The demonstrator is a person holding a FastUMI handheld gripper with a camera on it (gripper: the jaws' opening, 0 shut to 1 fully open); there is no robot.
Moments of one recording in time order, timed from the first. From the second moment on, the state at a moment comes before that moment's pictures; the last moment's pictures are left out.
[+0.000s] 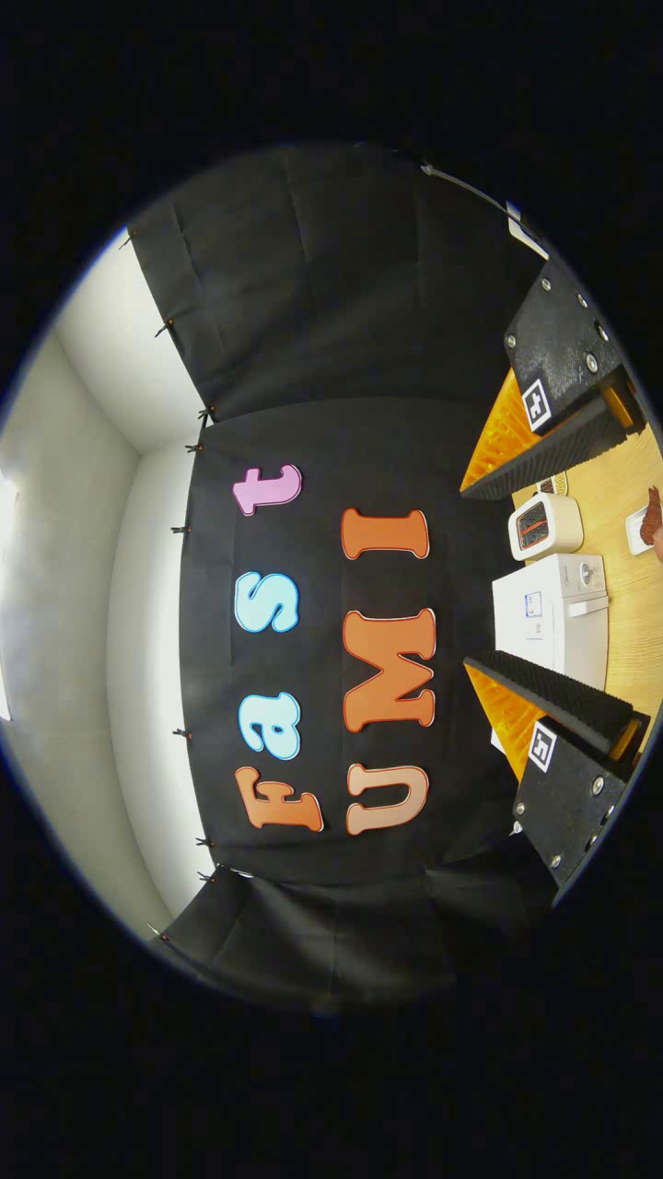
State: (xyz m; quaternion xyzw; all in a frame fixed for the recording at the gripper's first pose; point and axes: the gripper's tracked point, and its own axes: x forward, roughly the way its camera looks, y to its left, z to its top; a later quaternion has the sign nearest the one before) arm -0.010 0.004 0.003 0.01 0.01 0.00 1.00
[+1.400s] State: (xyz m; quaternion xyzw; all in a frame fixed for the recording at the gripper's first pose) arm 0.092 0.067 -0.331 -0.01 0.22 0.09 0.97
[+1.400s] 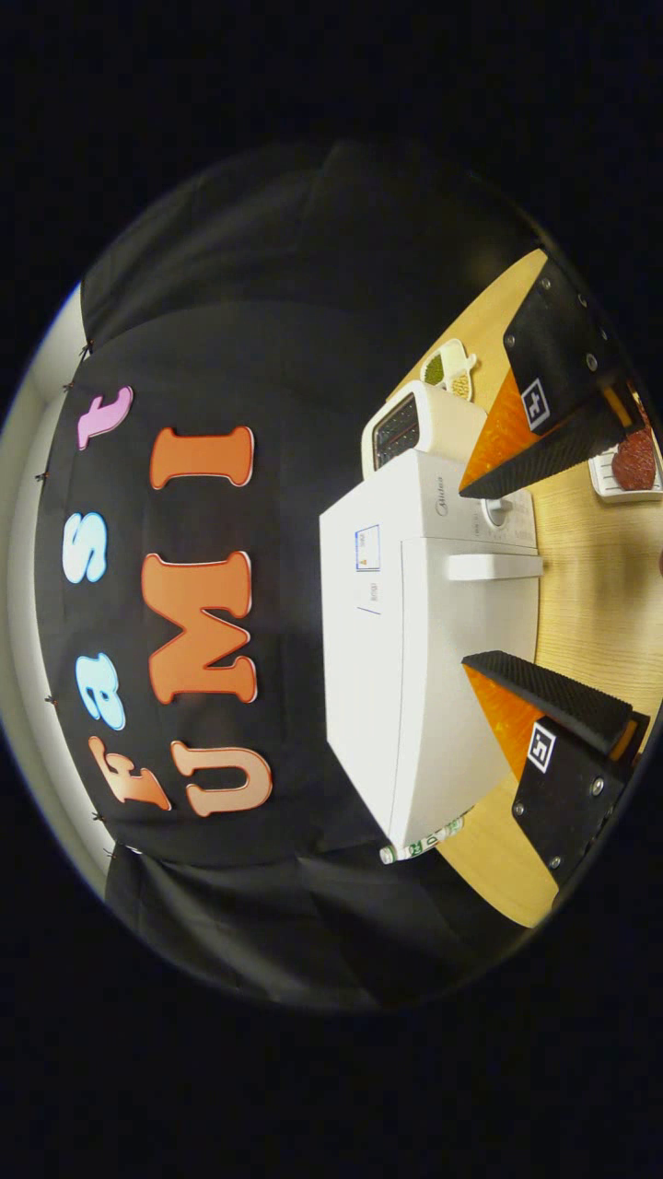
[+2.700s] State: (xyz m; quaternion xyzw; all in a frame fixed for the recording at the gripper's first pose) arm 0.111 0.069 -0.427 -0.03 0.27 0.09 0.96
